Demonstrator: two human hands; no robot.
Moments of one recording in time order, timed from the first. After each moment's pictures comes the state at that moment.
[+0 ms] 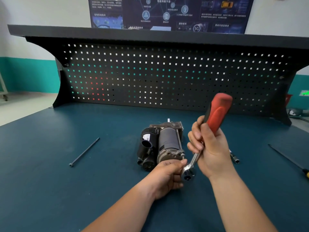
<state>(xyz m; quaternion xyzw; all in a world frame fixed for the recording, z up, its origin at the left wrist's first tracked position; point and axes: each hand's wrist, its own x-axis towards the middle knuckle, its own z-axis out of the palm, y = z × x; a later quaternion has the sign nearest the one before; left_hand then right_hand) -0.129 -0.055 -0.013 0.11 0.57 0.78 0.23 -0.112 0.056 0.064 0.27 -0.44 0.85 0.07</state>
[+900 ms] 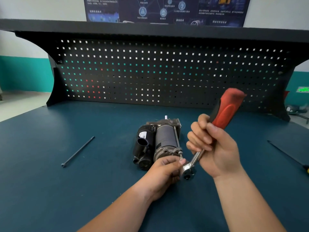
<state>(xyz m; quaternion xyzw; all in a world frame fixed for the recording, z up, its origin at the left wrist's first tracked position) -0.132 -0.053 -0.022 0.15 0.55 0.80 0.18 -0.112 0.074 0.064 0.34 -0.40 0.85 -0.04</state>
